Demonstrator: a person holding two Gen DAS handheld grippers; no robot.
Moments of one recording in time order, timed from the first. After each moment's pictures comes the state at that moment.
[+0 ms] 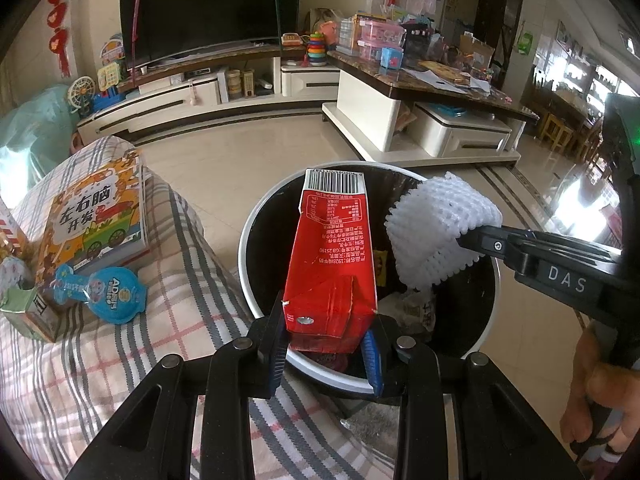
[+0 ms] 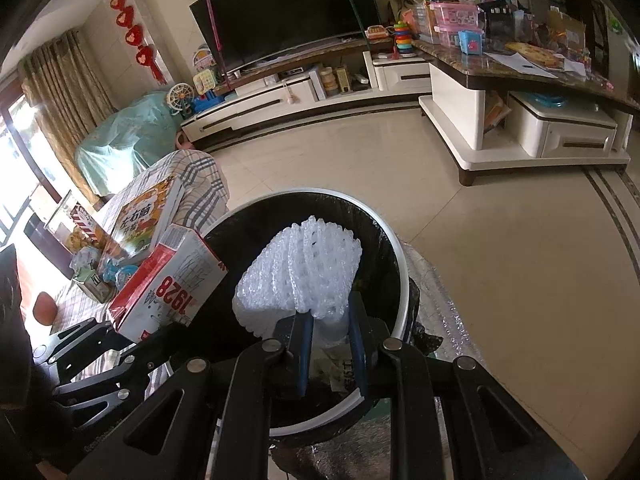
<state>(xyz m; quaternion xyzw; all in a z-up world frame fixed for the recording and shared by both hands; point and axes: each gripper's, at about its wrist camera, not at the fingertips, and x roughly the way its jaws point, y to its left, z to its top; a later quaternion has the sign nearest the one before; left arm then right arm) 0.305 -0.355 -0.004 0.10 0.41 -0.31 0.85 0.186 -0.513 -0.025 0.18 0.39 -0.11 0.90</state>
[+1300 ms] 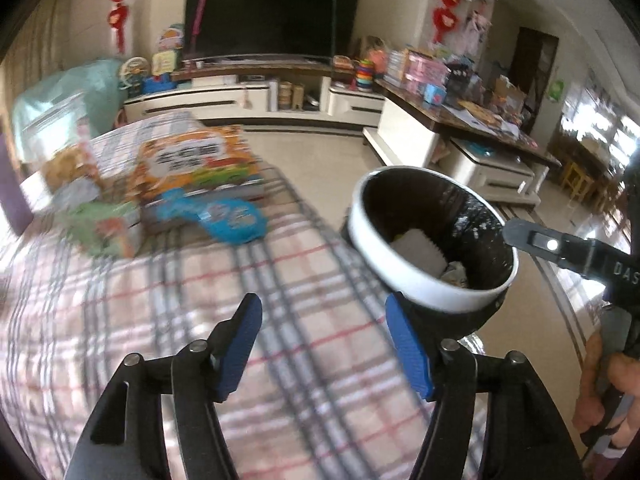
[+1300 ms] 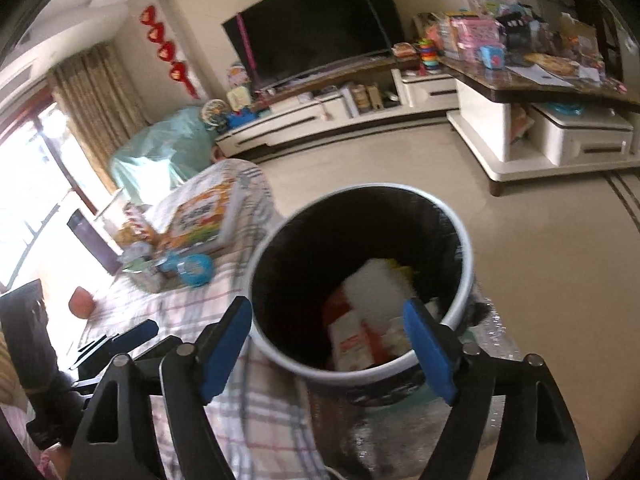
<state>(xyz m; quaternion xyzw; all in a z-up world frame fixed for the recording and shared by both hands) 0.251 -0.230 0.000 0.03 0.39 -0.25 0.89 0.153 -0.455 -0.007 0.19 0.34 -0.06 0.92</state>
